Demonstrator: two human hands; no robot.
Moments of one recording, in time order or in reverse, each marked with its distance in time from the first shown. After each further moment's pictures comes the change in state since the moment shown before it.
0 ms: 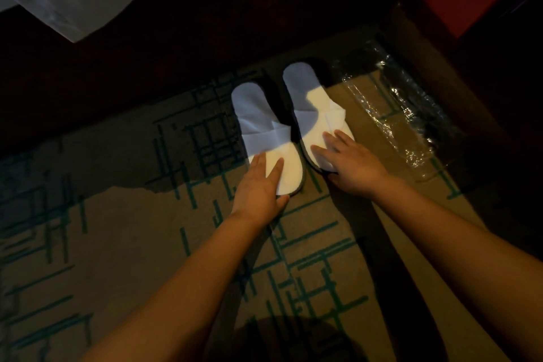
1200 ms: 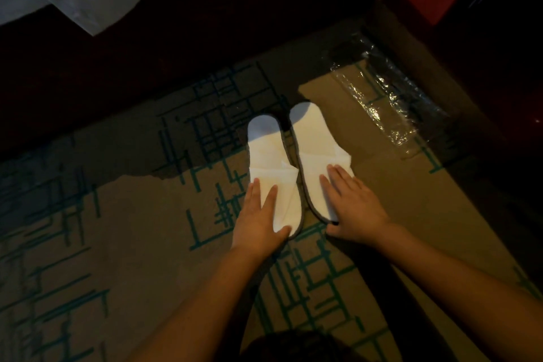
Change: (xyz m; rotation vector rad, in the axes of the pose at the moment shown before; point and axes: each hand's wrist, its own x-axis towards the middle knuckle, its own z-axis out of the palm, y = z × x) left_hand -0.086 0.014 0.038 -0.094 -0.087 -0.138; right_hand -0.097 -0.033 0.066 -0.044 -0.005 0.008
